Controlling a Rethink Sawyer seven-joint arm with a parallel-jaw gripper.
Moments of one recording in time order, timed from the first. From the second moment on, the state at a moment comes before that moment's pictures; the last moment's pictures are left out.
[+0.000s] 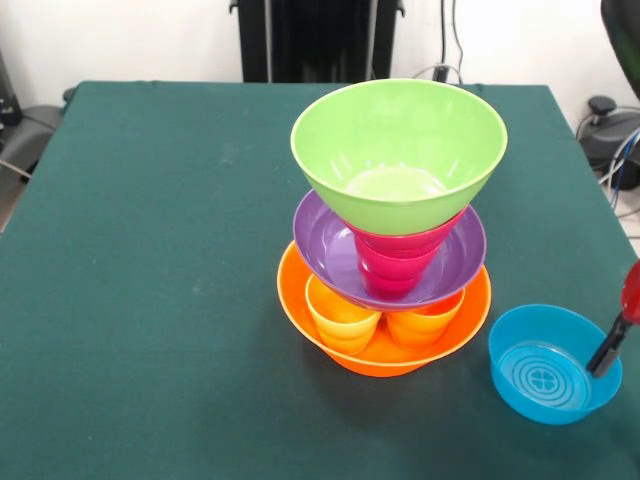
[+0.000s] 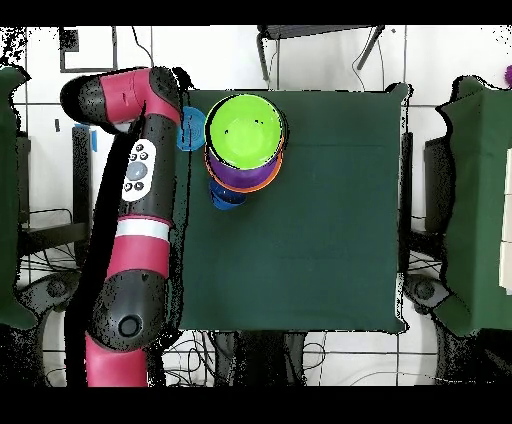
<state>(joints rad) 0.20 0.31 -0.98 0.25 0.76 0.99 2.25</state>
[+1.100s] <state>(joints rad) 0.21 0.31 -0.82 0.35 0.62 0.90 2.25</state>
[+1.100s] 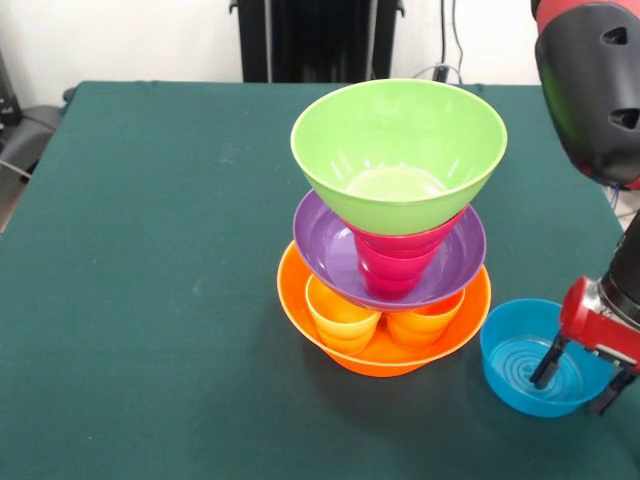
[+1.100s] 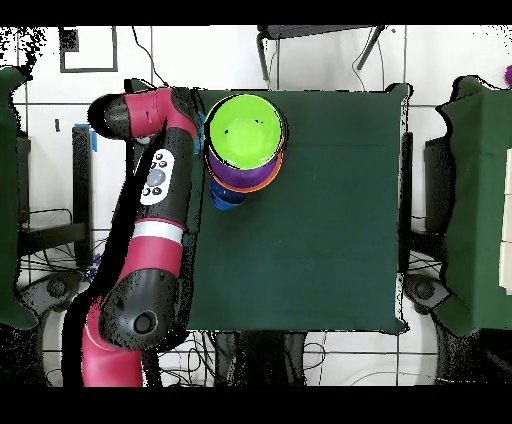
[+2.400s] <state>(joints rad) 0.22 0.31 -0.78 0.35 0.62 0.92 2.25</state>
